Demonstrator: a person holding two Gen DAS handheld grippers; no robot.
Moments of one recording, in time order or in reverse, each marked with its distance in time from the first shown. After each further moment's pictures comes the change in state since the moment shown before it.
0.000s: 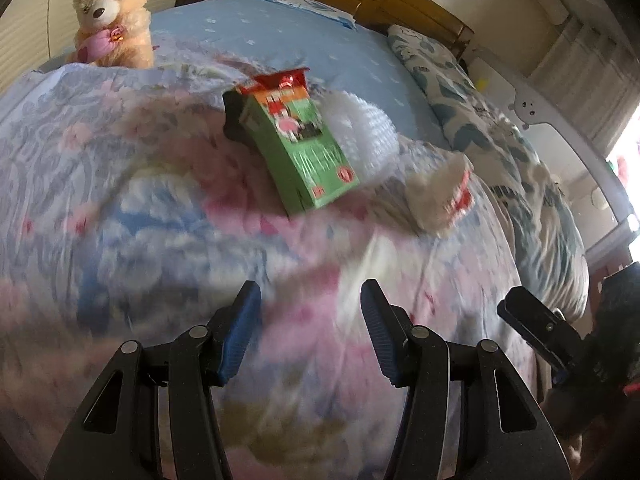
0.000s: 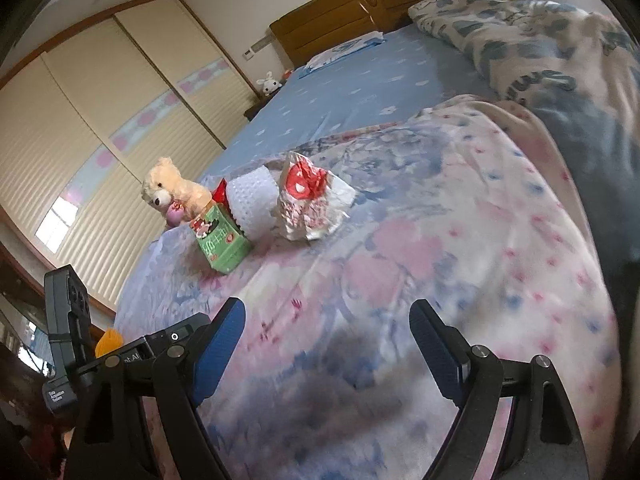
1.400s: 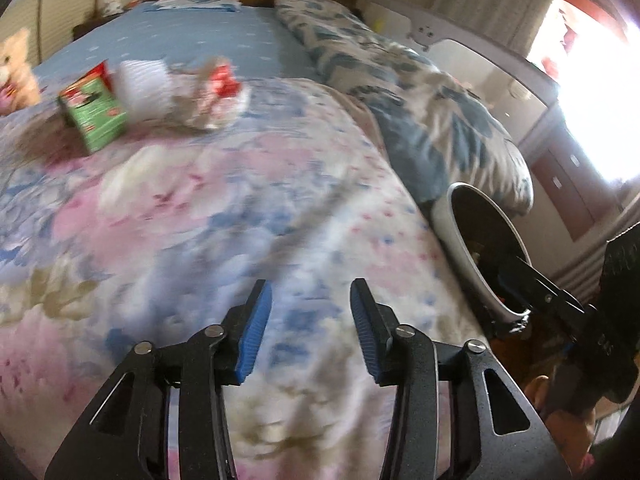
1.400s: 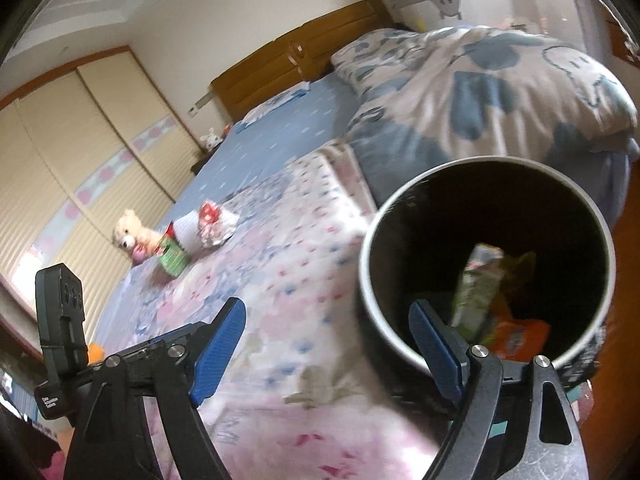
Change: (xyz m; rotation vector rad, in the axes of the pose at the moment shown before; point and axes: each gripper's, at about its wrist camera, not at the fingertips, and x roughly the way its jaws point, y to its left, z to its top) left arm -0.033 -0.139 -0.107 0.287 0.065 -0.160; right arm -0.164 -0.079 -0.075 0.102 -0.177 -0.174
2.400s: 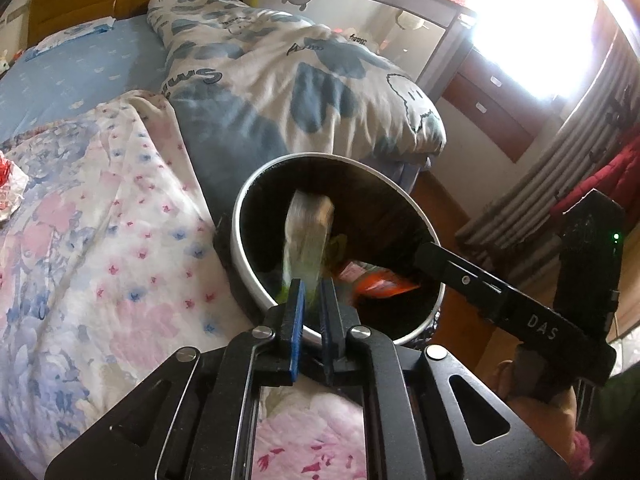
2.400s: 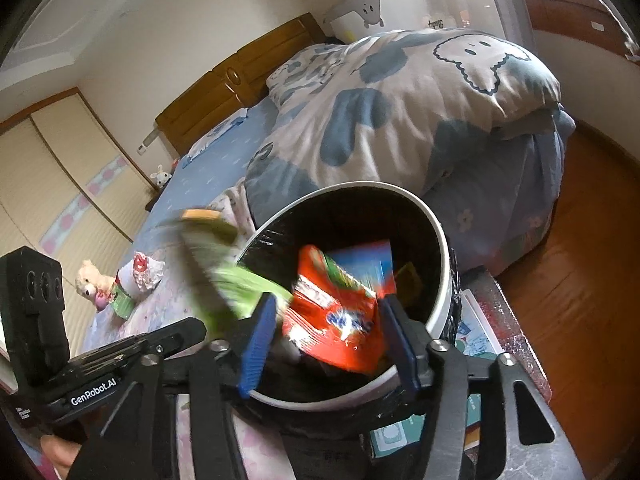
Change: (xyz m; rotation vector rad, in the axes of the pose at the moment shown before) left arm 0.058 -0.174 0.019 0.308 0.092 -0.223; right arm -0.053 -0.112 0.014 0.161 -0.081 -0.148
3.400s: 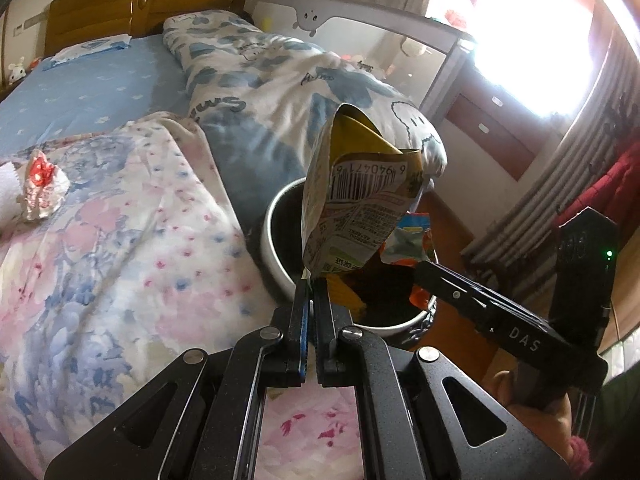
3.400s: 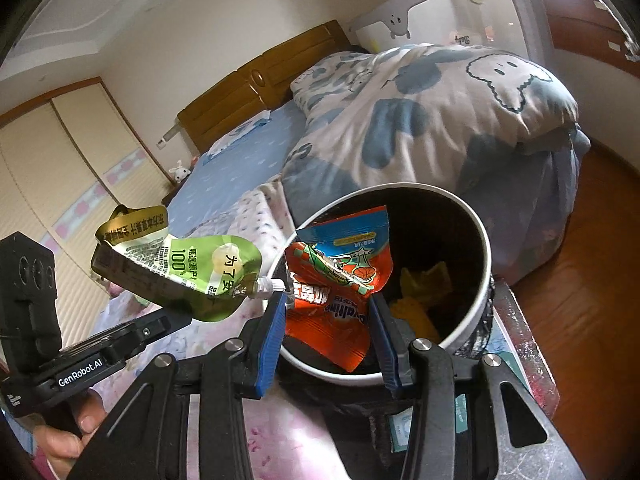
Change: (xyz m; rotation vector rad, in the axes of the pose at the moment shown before) left arm -0.042 0.010 -0.013 -0.011 -0.086 0.027; right arm -0.016 0.032 -0.016 -0.062 -0.025 0.038
